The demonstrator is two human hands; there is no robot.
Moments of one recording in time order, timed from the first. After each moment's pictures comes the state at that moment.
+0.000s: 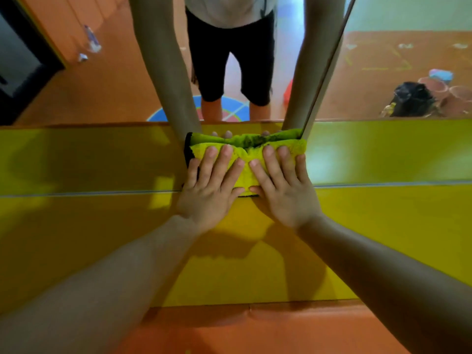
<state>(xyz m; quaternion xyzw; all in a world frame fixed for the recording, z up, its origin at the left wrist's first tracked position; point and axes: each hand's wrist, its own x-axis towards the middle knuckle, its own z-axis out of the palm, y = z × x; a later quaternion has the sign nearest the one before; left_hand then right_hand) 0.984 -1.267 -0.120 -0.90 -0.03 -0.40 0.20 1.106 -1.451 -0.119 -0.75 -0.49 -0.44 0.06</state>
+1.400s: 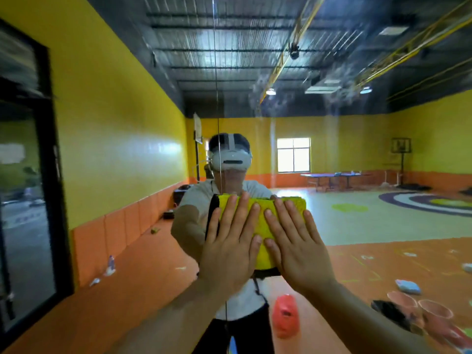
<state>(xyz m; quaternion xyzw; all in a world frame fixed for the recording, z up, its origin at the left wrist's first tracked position) 1.093 -1.399 0.433 -0.81 -0.02 -0.55 0.19 1.201 -1.557 0.419 -0.69 -0.40 -0.59 0.13</state>
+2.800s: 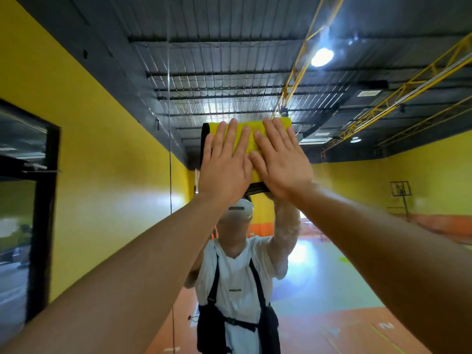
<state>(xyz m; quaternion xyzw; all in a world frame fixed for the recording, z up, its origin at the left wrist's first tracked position) 1.177 -1.468 0.851 -0.73 -0.05 -0.65 0.21 1.261 -1.611 0.854 -0.64 -0.37 -0.65 0.19</state>
